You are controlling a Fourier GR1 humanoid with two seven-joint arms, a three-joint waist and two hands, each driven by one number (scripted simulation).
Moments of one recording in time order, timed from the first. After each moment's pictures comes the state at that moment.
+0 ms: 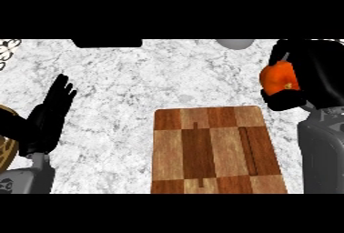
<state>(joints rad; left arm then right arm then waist) -0.14 0.24 0.05 -1.59 0.18 0.11 0.22 -0.57 -0.15 -0.10 -1.77 1.32 0.49 0.22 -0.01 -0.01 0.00</state>
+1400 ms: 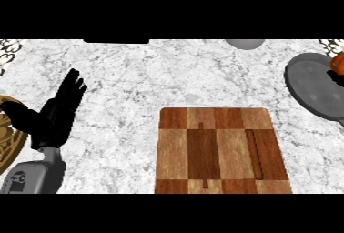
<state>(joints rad) -0.19 0.19 0.04 -1.58 0.13 0.10 0.23 -0.76 -0.58 -0.57 -0.69 1.06 -0.10 -0.34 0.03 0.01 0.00</state>
